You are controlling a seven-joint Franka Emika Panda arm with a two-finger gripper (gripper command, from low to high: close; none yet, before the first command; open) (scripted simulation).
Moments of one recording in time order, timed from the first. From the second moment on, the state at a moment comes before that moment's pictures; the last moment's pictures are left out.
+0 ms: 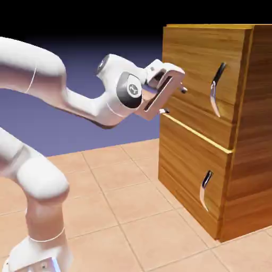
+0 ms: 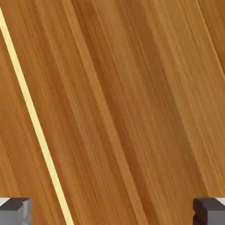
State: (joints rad) arm 0.34 -0.72 -0.37 -2.63 -1.10 3.00 0.29
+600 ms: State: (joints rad) arm 0.57 -0.82 -0.64 -2.50 -1.88 2.97 -0.03
